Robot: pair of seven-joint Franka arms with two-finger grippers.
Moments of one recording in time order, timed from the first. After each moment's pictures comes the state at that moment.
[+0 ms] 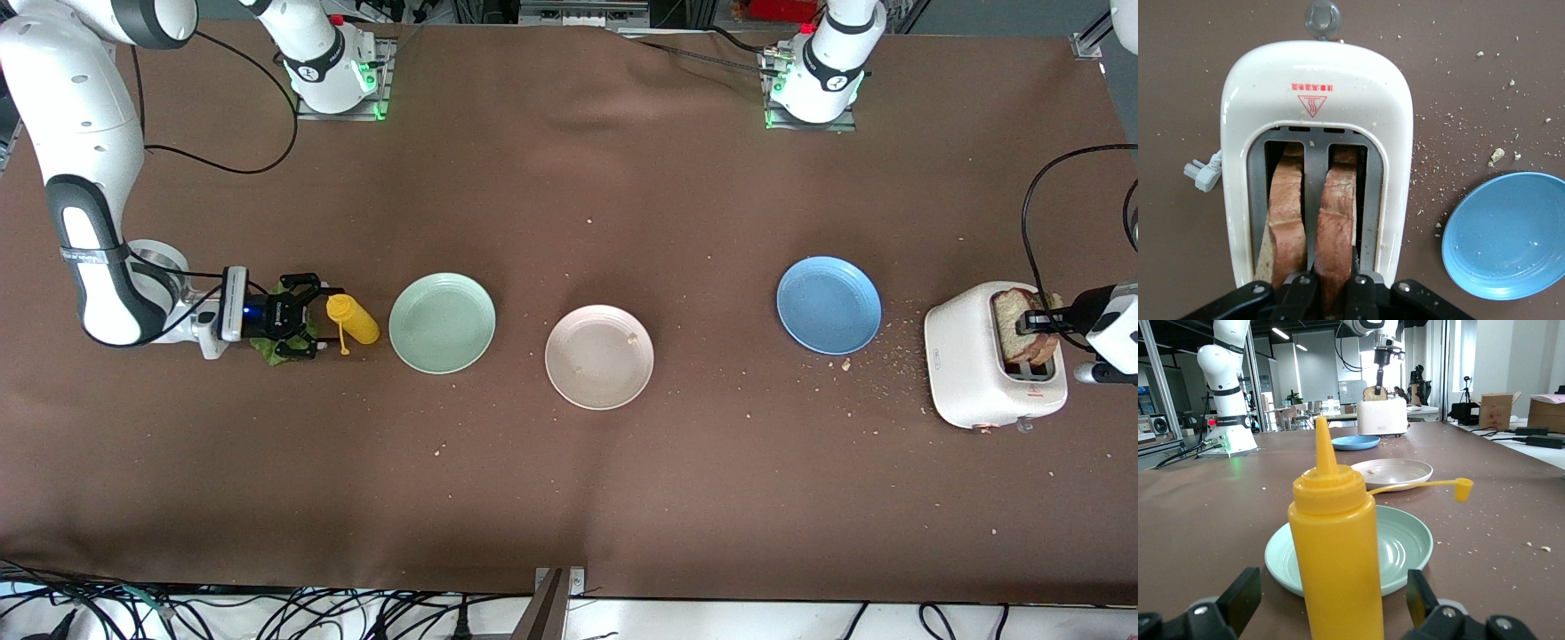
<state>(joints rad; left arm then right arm) 0.25 0.44 0.08 -1.61 0.00 1.86 0.31 -0.12 0.79 -0.12 -1.81 1.25 1.52 -2.57</state>
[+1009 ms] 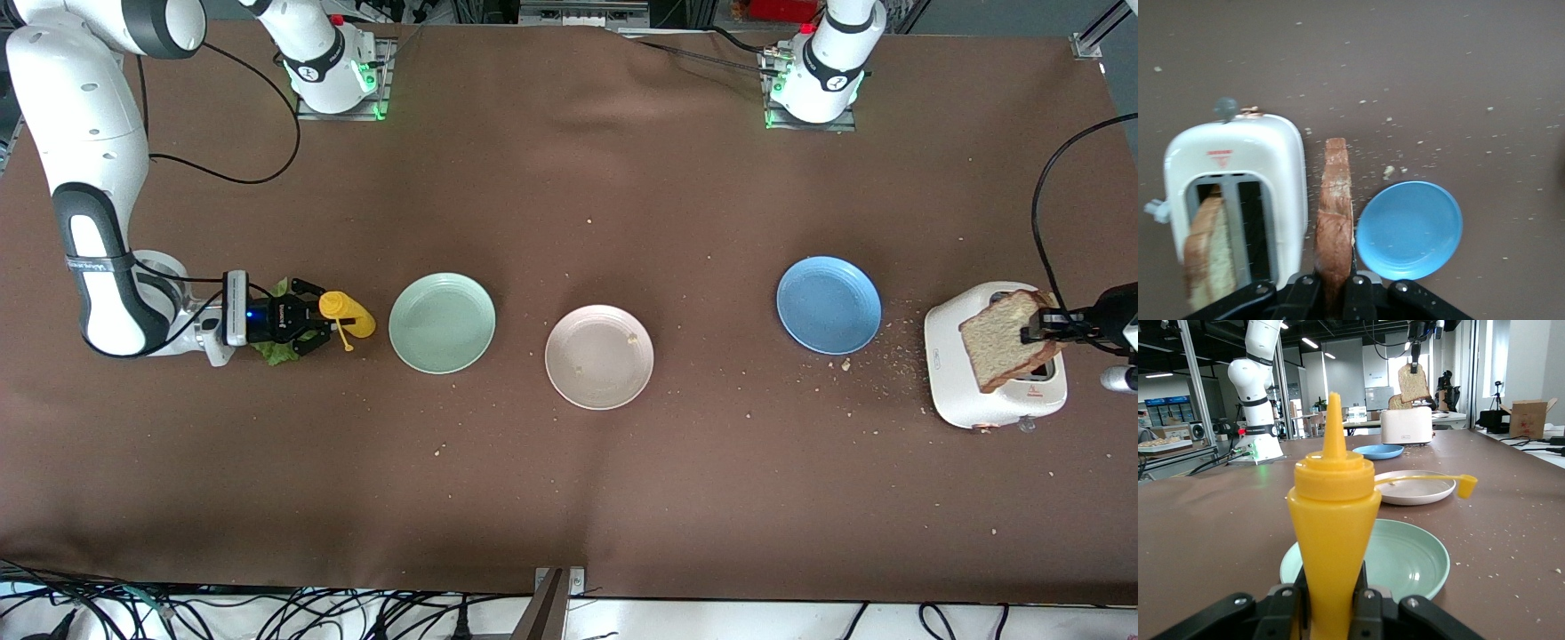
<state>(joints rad) 0.14 0.44 0.05 -1.33 -0.17 1.60 0.27 -0.11 0.82 -0.14 -1.70 1.19 1.41 -2.51</state>
